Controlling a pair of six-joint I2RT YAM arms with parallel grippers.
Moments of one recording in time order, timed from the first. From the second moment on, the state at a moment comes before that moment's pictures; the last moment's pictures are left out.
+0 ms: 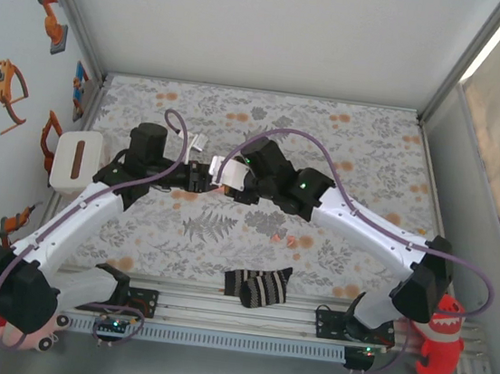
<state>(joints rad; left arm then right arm) -0.46 1.13 0.89 -0.30 0.83 -0.49 0.99 1.52 1.41 -0.60 0.05 -0.65</state>
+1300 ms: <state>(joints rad) -0.46 0.98 0.79 -0.23 0.64 -0.29 0.88 1.31 1.28 -0.50 -0.07 -0.44</state>
